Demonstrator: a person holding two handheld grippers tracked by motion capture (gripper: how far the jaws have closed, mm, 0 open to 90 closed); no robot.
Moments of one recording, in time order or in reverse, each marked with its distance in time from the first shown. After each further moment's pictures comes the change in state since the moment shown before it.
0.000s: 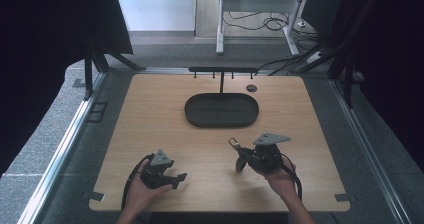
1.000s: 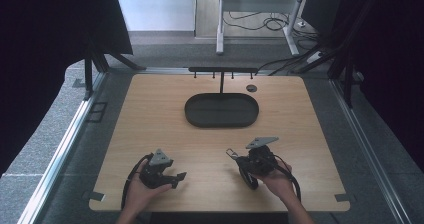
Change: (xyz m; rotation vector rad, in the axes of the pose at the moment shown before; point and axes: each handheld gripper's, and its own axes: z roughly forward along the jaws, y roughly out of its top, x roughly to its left) left arm 0.001 0.000 -0.002 -0.011 0.001 -0.006; right arm -0.001 -0.012 0.021 0.179 0.033 -0.009
